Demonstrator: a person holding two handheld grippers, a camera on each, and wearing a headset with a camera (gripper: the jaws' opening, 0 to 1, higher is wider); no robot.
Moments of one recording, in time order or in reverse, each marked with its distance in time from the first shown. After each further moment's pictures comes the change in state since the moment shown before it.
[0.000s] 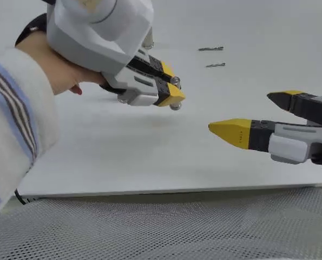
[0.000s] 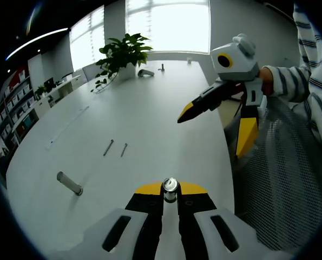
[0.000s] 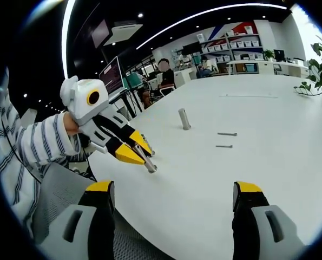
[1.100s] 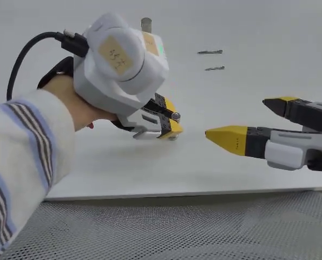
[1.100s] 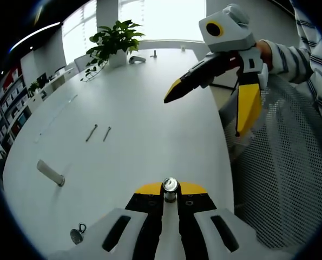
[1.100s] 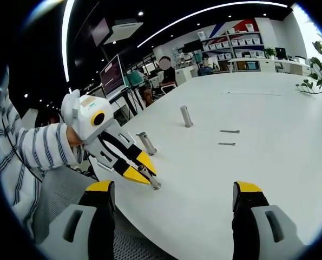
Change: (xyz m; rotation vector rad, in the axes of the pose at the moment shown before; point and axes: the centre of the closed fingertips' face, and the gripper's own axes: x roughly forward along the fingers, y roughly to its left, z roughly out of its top) left arm 0.020 -0.018 -0.028 0.027 0.074 -0.034; right arm 0.003 -0.001 -0.006 0.005 0.017 0.015
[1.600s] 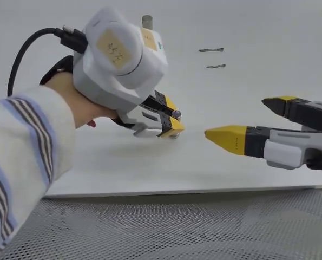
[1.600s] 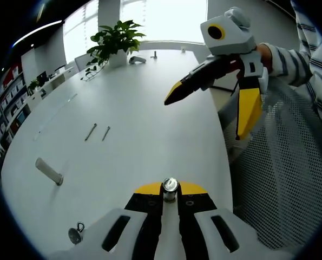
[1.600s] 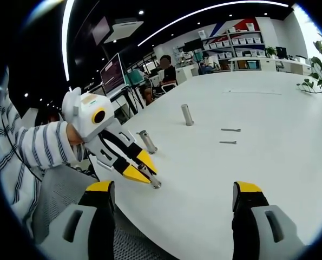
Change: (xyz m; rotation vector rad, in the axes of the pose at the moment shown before) left arm -0.001 0.000 0.000 -0.008 -0.010 -0.010; right arm 0.002 0.003 -0.002 -0.002 0.009 0.002
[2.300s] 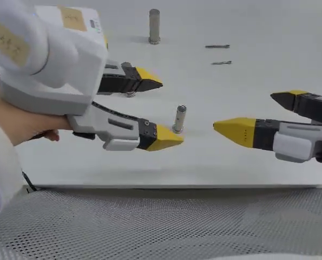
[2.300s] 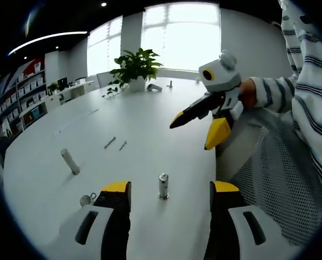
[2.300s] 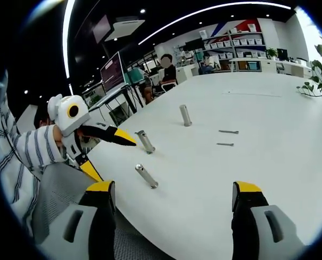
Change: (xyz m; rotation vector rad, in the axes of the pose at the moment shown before) left arm -0.062 -0.018 0.007 -0.148 -0.234 0.116; right arm -0.003 0.000 0.003 -0.021 0.010 -0.009
